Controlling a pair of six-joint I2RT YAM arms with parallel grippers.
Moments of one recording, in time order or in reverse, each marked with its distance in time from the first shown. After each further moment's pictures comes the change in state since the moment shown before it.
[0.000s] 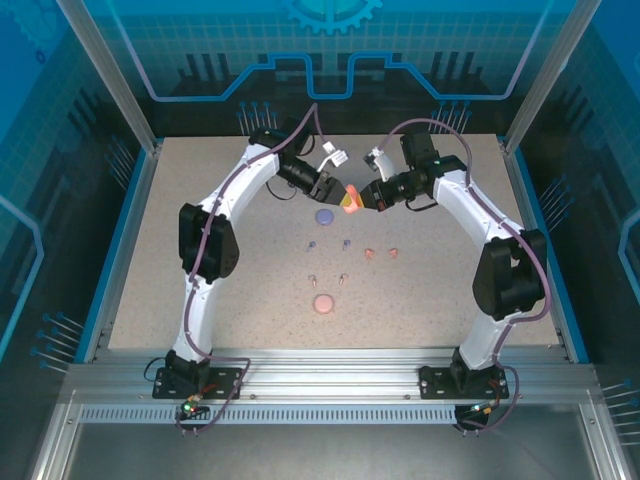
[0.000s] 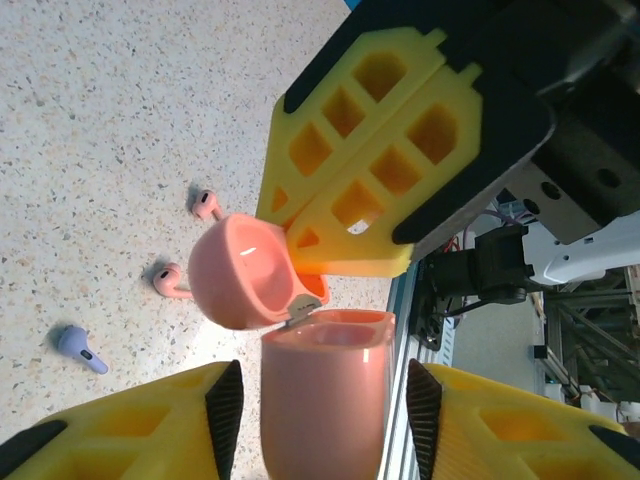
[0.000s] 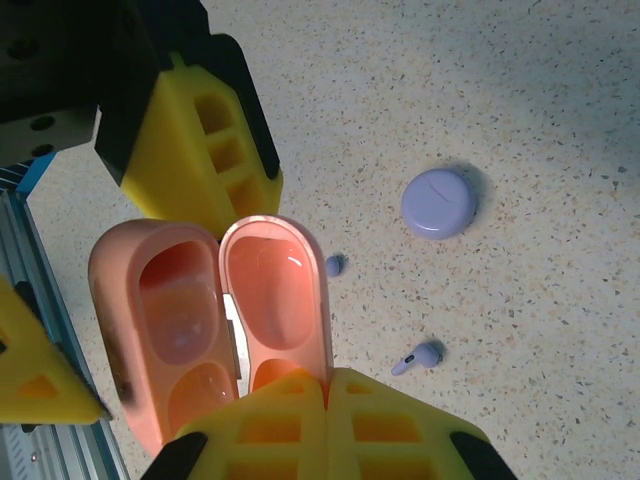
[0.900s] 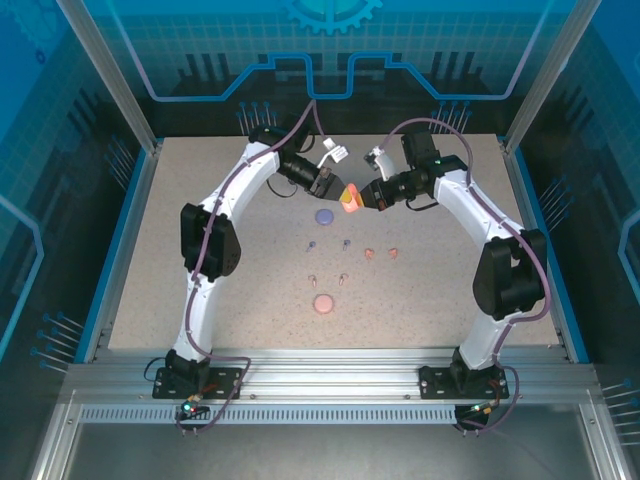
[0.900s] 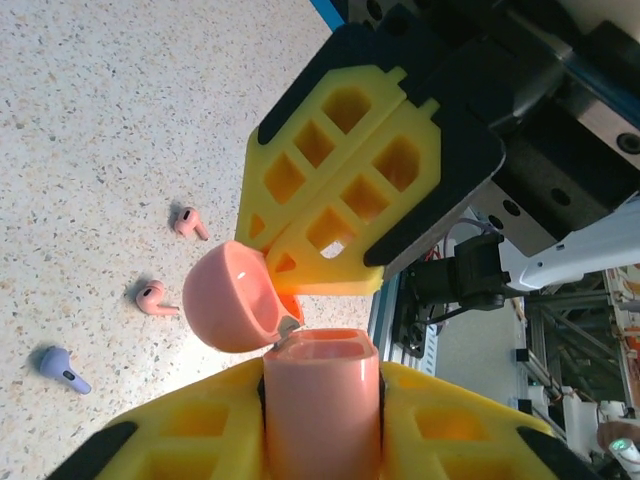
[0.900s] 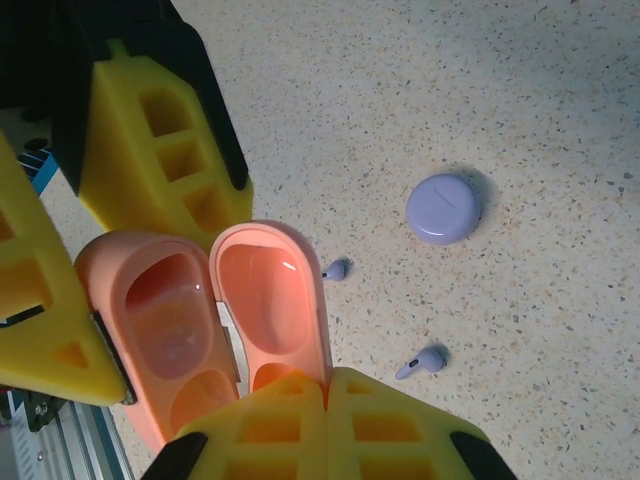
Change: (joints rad) left arm 0.003 0.028 0.064 -0.022 0.050 -0.001; right arm -0.005 0.001 0.000 0.008 -0.019 0.000
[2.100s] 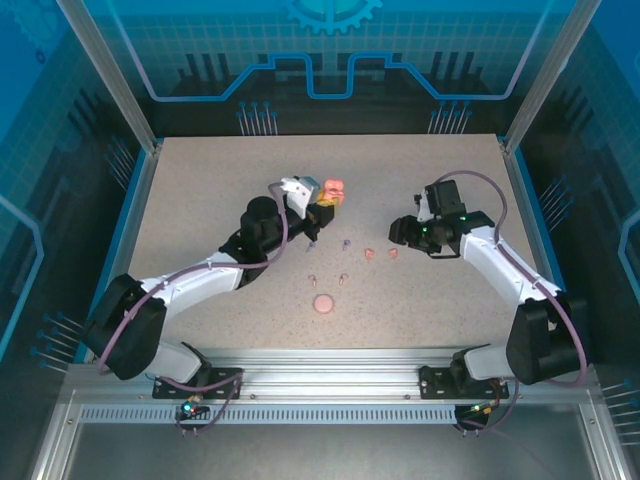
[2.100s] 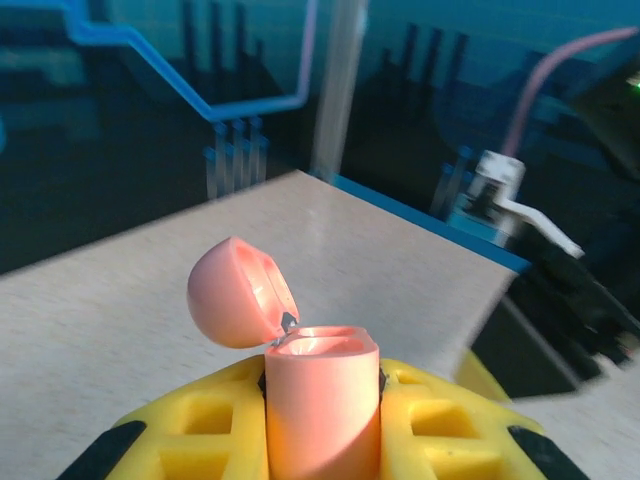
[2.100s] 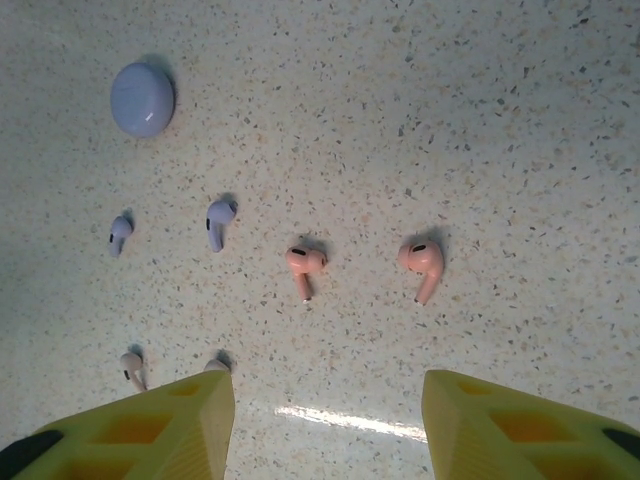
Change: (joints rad) left arm -0.214 -0.871 -1.516 1.899 -0.912 -0.357; right arm -0.023 -0.416 -0.558 0.135 0.466 0.604
